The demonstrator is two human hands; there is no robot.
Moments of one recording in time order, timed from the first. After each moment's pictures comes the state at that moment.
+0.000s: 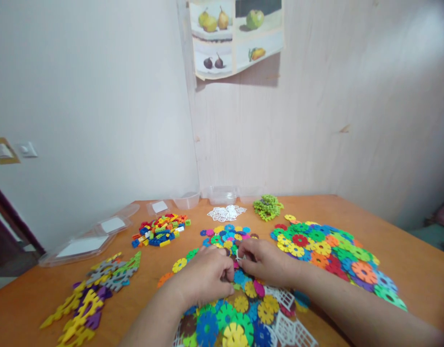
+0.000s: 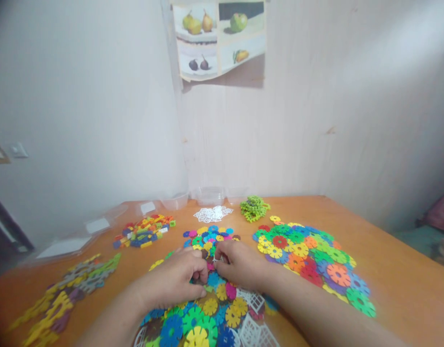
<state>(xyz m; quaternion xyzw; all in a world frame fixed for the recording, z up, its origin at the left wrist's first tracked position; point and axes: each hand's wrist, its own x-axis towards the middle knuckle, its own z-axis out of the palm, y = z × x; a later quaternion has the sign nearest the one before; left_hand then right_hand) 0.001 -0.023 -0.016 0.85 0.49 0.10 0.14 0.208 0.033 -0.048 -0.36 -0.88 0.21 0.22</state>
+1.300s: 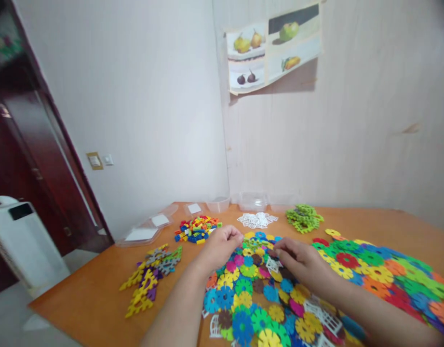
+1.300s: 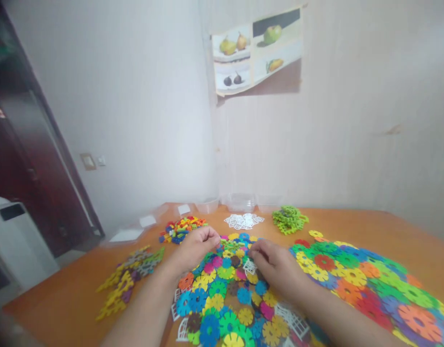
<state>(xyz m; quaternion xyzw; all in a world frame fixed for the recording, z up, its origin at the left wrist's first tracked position) -0.038 -0.001 -0.010 0.64 0.57 0.42 0.29 0.206 0.038 -0.051 -0.39 -0.82 0.25 0.34</state>
